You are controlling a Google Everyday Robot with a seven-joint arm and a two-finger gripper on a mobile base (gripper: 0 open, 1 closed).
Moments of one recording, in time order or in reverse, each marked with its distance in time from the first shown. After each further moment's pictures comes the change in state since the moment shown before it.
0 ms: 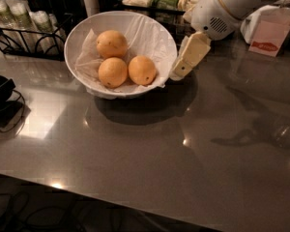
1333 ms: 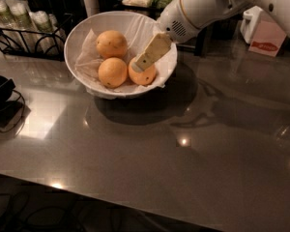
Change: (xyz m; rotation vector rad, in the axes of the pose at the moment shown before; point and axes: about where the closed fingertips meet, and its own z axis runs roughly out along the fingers) arm -0.053 -0.017 0.068 -0.045 -0.174 0.143
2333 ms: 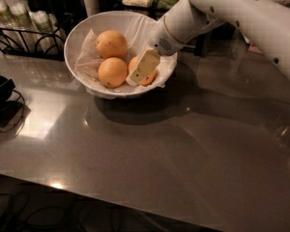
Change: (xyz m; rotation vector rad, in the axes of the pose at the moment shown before) arm 0.023 -0.005 0.055 -0.038 0.070 -0.024
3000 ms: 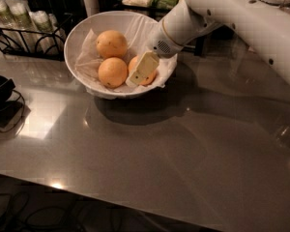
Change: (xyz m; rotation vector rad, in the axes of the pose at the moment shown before) arm 0.004 0.000 0.010 -0.020 0.008 0.009
